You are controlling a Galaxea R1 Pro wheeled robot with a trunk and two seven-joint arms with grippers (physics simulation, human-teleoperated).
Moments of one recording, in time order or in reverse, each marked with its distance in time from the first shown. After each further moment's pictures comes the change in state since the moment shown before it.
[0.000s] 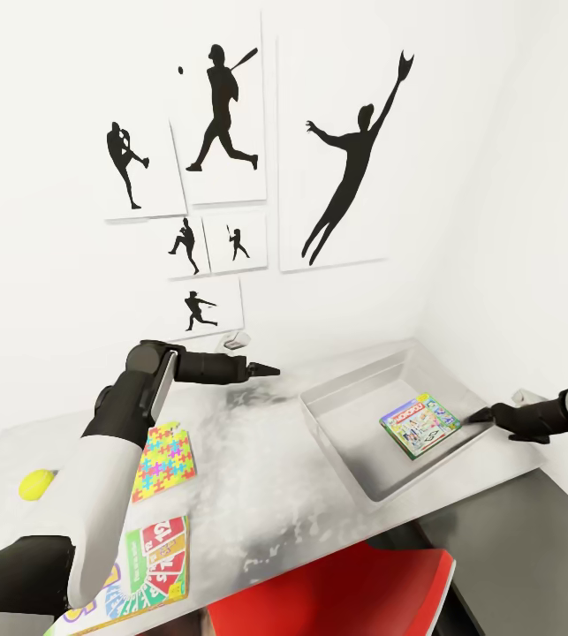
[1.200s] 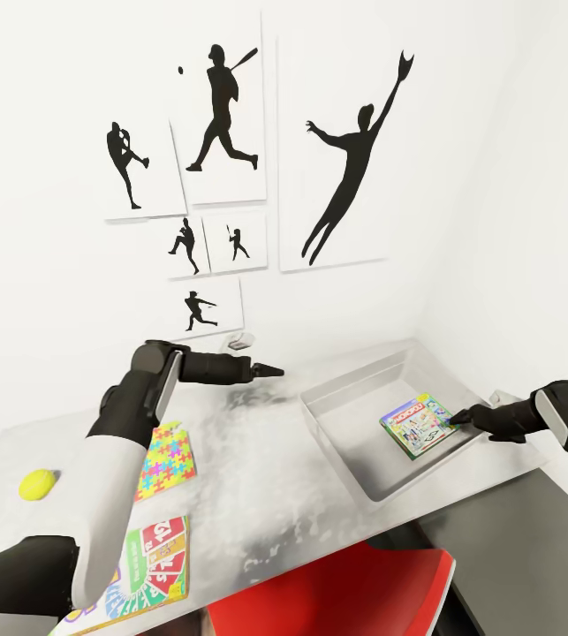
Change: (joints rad) left arm 0.000 -0.017 -0.005 0.000 0.000 0.002 0.020; right arm 0.000 0.078 -0.003 0.001 -0.005 -0.001 -0.084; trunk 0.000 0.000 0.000
